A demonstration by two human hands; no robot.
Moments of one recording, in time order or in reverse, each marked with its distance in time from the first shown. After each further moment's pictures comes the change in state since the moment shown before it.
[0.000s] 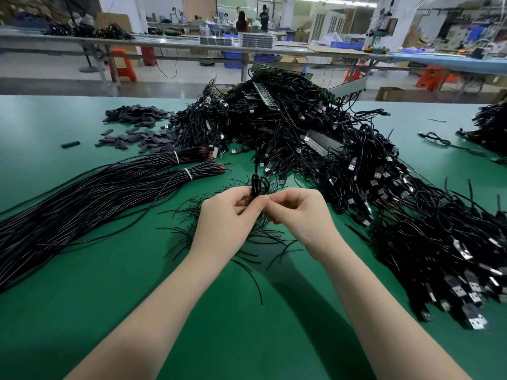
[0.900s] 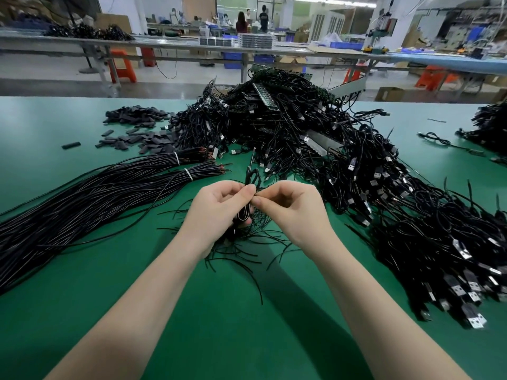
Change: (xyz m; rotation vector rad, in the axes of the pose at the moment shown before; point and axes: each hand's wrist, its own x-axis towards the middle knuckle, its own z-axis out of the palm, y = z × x) left_hand 0.010 0.012 -0.020 -0.465 -0.165 -0.275; right_hand -0.005 -0.018 0.010 -0.127 0.027 -0.132
